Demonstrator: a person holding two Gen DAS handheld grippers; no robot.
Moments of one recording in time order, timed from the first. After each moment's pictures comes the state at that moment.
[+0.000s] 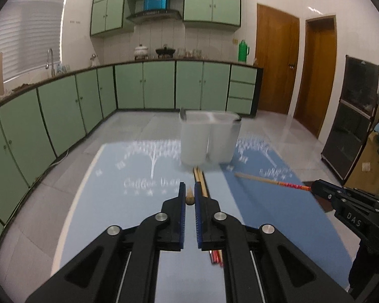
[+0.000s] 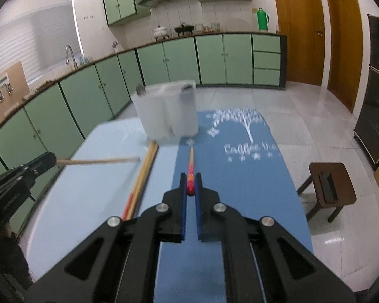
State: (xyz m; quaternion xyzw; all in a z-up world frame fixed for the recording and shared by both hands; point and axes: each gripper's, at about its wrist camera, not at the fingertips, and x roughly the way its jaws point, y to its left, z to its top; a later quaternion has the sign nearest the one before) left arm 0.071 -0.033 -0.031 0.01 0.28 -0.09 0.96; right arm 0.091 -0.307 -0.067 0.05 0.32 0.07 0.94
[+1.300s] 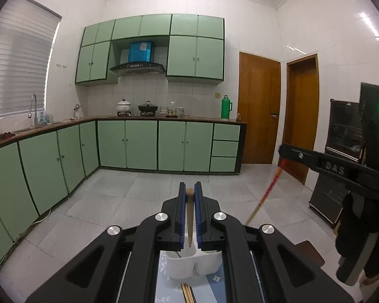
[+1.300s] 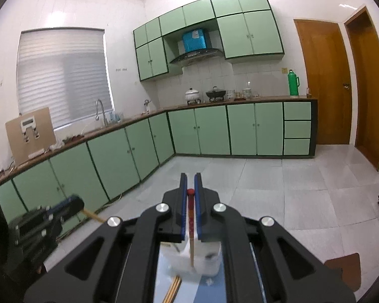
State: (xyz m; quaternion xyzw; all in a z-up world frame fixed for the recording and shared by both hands) left arm 0.196 -0.050 0.119 -0.01 0.14 -0.14 0.98; right arm 0.253 -0.313 0.146 0.06 0.16 0.15 0.97
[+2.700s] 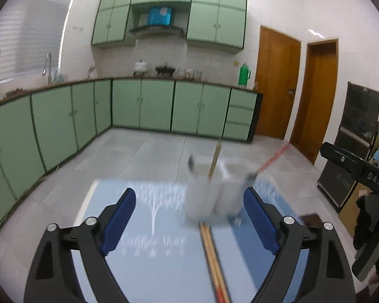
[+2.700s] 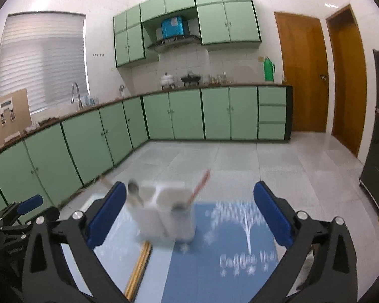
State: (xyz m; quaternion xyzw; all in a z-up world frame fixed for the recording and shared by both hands) left arm 0.155 -0.007 -0.022 -0.03 0.24 -0.10 0.97; right arm 0.192 -0.319 0.007 0.04 0.20 0.07 0.98
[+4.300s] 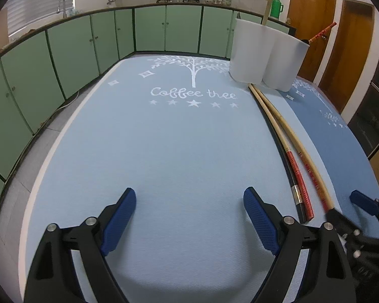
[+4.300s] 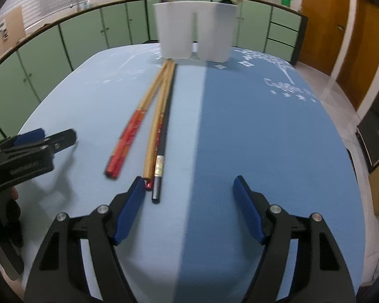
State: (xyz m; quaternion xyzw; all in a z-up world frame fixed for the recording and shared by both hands) left arm 0.121 0.024 -0.177 -0.02 0.43 -0.03 0.90; right arm 0.107 -0.236 -0.183 -0.03 0.44 0.06 0.90
